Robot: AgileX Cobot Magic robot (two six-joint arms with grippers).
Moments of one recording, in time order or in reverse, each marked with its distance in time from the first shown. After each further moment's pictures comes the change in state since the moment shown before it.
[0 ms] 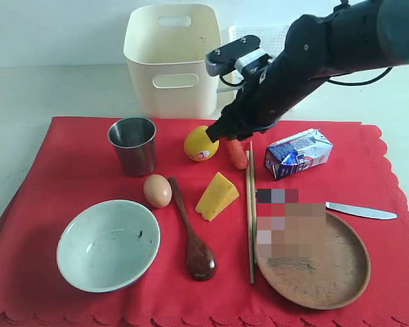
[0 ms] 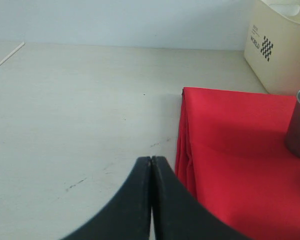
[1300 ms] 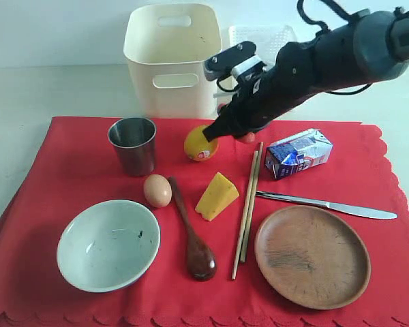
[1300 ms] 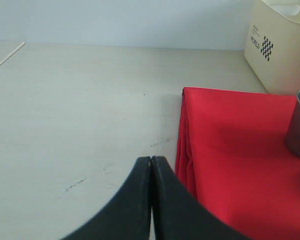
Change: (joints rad) left arm 0.000 0.000 0.000 0.000 0.000 0.000; right arm 0.000 0.071 0.001 -0.068 -0.179 0.053
